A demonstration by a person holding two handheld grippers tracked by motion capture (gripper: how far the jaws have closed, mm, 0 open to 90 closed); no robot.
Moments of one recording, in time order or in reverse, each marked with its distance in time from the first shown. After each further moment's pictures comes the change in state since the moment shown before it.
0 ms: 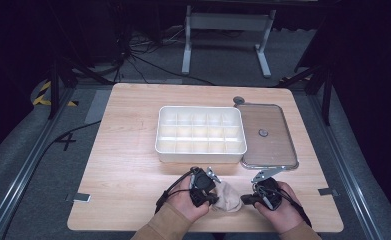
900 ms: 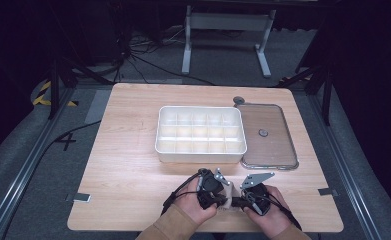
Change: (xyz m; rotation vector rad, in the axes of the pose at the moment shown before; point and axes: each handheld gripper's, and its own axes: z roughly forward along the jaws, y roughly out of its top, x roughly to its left) left arm -0.014 0.011 0.009 -0.050 -0.018 0.051; right arm 0.023 0.005 0.020 -0.077 0.045 -0.098
